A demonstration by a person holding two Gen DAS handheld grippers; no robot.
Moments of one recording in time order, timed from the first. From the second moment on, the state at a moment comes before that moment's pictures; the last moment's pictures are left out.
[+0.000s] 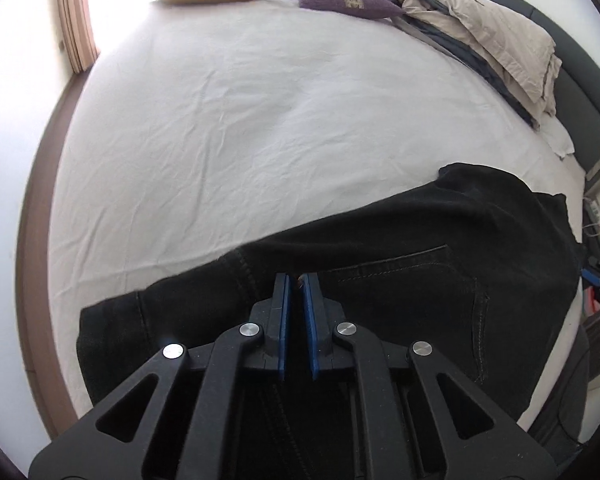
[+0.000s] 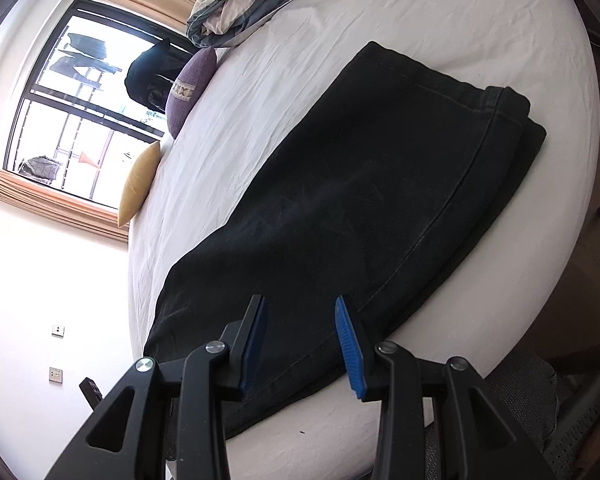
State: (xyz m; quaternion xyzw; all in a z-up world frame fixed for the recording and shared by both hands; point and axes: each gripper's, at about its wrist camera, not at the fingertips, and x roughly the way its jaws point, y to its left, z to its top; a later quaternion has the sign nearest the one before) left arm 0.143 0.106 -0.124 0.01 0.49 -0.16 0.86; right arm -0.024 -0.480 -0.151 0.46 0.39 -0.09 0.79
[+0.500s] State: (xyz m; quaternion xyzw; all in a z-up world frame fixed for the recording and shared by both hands) left arm 0.160 0.074 -0.157 -0.03 0.52 -0.18 0.83; right arm -0.073 -0.541 -0.169 0.55 0.34 -0.23 0.73
